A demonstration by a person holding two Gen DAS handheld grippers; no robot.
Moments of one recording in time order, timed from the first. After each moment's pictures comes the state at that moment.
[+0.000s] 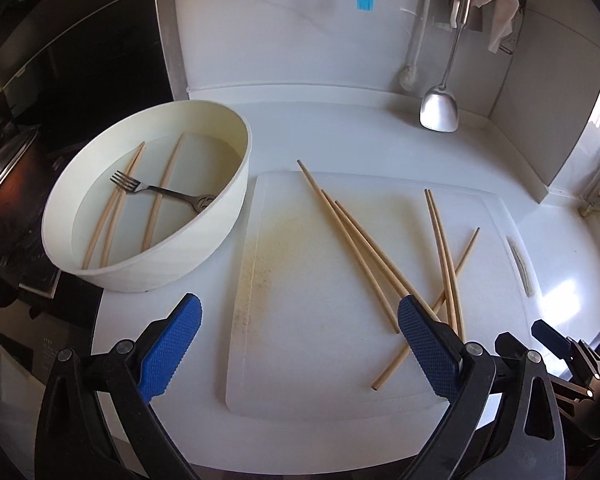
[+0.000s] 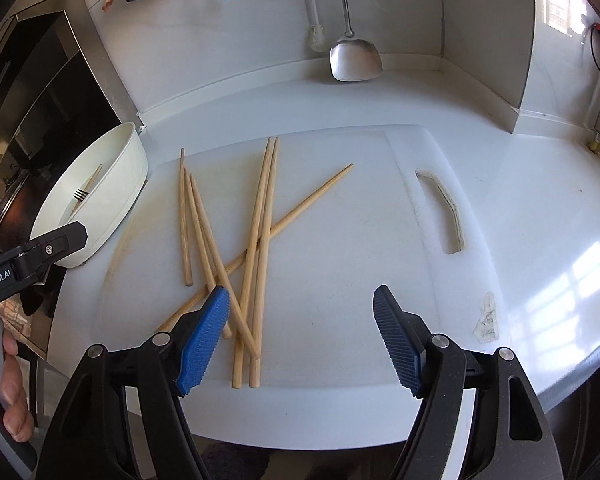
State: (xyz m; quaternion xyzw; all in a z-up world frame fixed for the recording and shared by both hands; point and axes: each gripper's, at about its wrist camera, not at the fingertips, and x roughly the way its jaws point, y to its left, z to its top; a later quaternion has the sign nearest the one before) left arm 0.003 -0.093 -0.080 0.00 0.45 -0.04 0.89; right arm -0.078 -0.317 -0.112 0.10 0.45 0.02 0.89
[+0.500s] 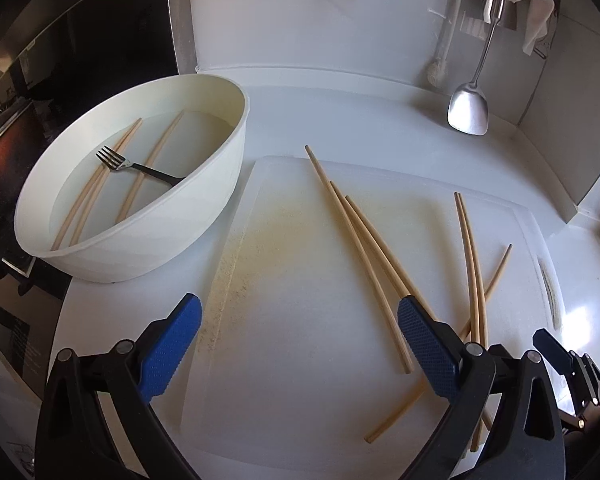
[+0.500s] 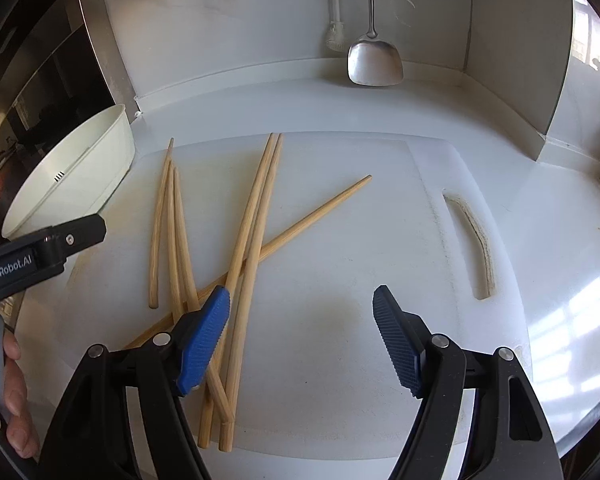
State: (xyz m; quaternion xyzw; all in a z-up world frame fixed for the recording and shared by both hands) left arm 0.035 -0.109 -0.121 -0.03 0.45 0.00 0.89; right arm -0.042 -0.303 -0.140 0.04 0.44 0.02 0.89
